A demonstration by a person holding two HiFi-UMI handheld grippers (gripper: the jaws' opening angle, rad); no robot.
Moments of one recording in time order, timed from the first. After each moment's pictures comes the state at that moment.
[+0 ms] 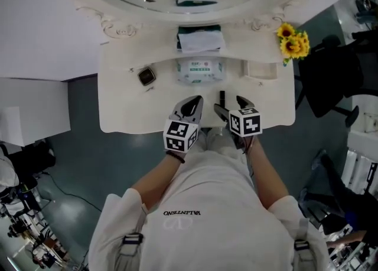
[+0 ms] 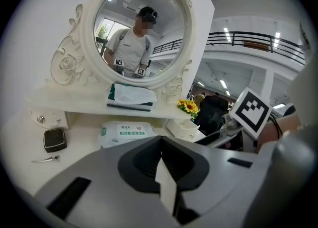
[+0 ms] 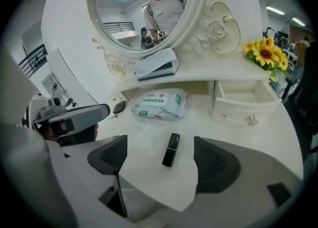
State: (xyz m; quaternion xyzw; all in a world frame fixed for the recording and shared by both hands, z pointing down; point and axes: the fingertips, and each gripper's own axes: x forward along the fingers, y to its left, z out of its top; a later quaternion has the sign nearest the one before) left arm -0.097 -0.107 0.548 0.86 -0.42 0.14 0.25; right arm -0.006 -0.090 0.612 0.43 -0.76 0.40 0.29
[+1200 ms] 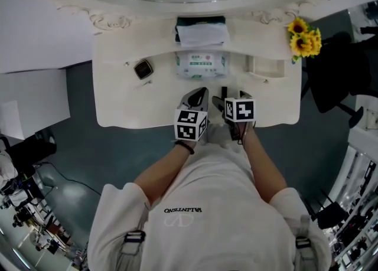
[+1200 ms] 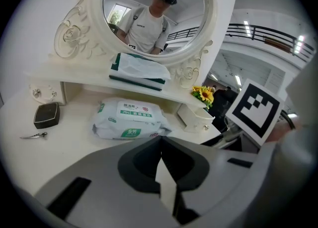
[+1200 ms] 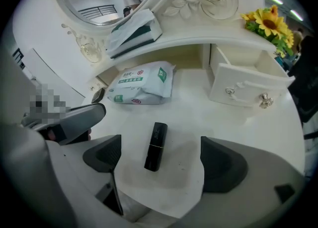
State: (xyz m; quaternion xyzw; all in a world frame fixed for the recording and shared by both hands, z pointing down) left arm -0.079 -0.129 0.614 0.81 -0.45 0.19 0.33; right arm 0.001 -0.105 0.674 0.44 -0.68 0.47 0.35
